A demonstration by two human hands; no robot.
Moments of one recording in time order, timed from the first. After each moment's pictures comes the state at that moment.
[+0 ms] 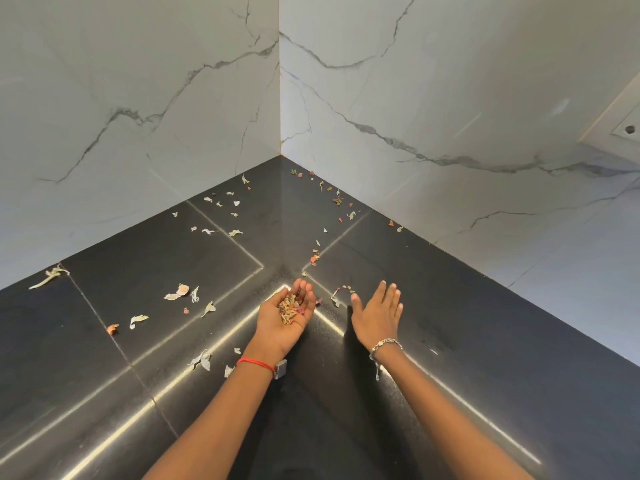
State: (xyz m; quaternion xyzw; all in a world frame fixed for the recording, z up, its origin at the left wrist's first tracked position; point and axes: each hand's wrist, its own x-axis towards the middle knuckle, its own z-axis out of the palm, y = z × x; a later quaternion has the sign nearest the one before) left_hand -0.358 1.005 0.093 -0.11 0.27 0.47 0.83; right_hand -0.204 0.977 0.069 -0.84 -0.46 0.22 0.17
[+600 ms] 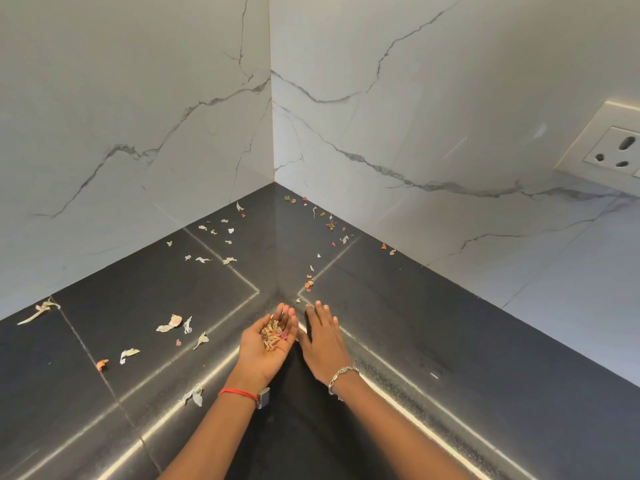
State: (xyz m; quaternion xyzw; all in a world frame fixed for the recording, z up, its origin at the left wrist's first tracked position) left_hand -0.372 1.013 0.089 -0.10 0.29 0.48 0.82; right_hand -0.256 0.993 0.057 -0.71 -0.65 0.23 0.15
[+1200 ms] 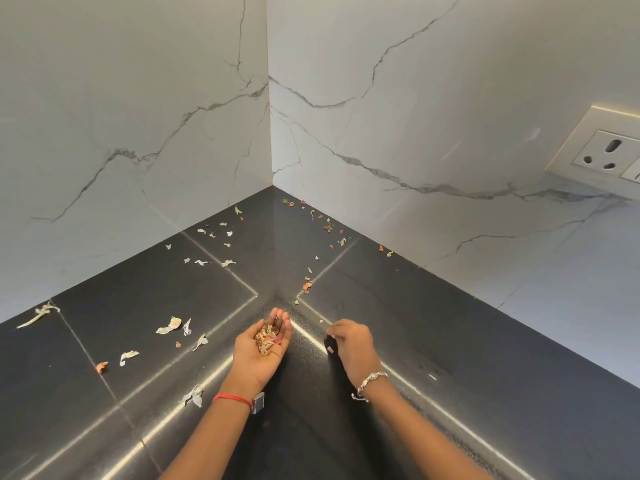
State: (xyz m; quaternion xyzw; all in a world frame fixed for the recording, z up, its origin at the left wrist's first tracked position) left_hand -0.380 1.012 0.082 -0.10 0.30 0.49 0.81; right_hand -0.213 0.976 0.070 -0.69 -0.65 0.16 0.29
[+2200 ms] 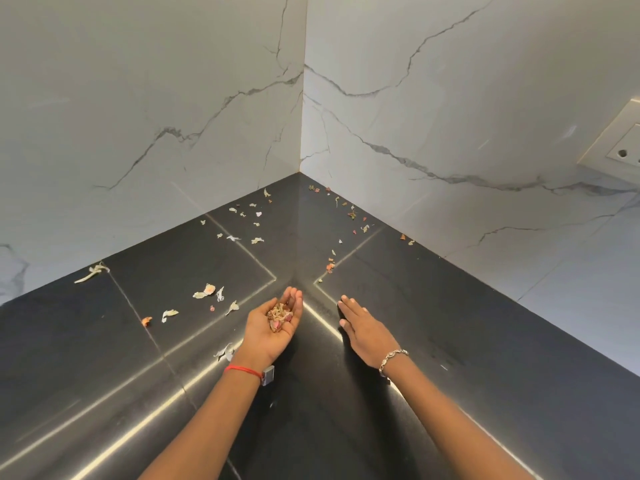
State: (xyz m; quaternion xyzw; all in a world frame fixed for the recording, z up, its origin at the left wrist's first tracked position) left_hand -0.406 0.993 0.098 -0.13 0.26 0.51 0.81; right_hand -0.218 0.962 0.072 -0.66 -0.73 0.18 0.06
